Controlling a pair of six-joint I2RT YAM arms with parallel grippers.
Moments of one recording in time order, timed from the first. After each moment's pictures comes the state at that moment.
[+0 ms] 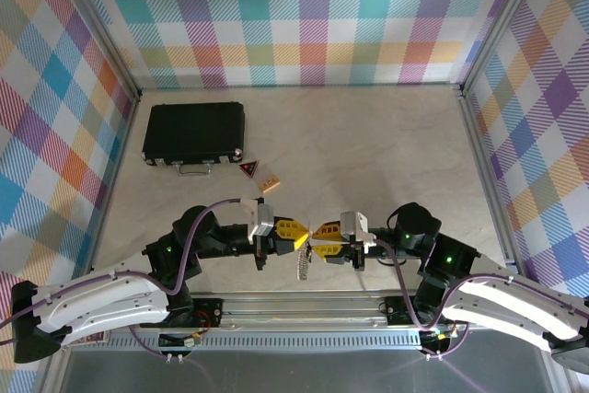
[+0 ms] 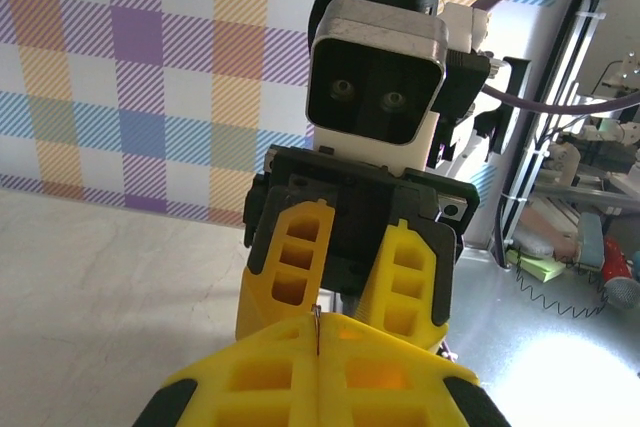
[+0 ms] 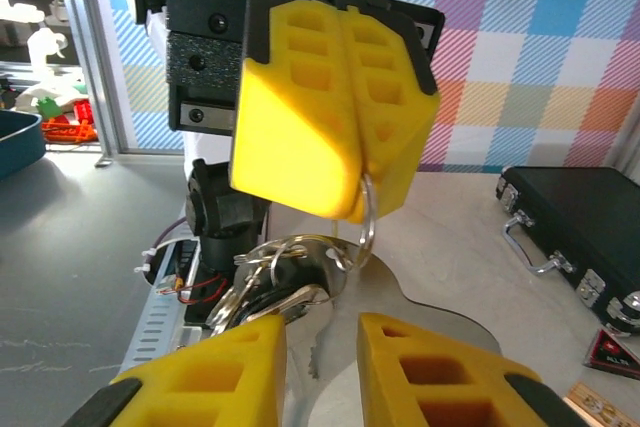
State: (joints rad) left arm -1.10 0.74 0.61 0.19 0.37 -0.14; right arm 1.06 0.62 0.57 -0.04 -0.46 -0.14
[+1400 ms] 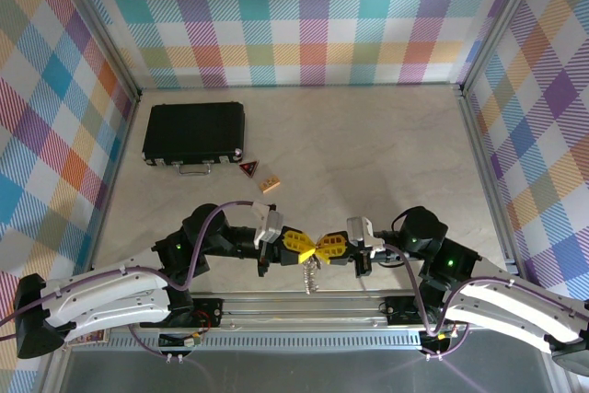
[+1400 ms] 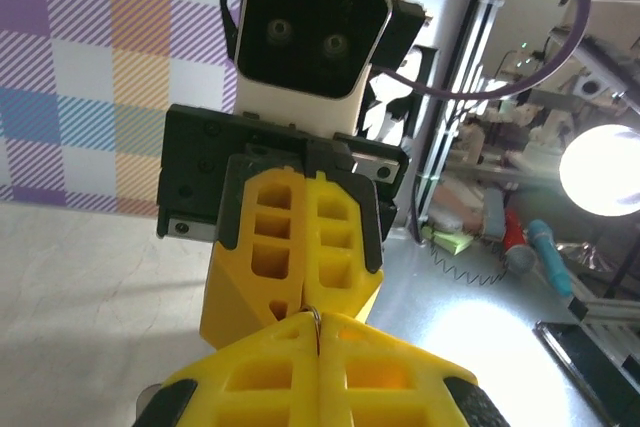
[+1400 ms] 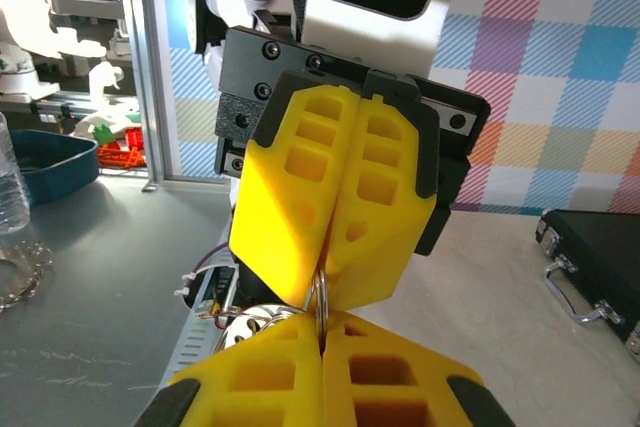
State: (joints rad) left arm -1.10 0.81 0.62 0.21 0.54 -0.17; right arm 1.06 0.59 0.53 0.04 -0.54 -0.11
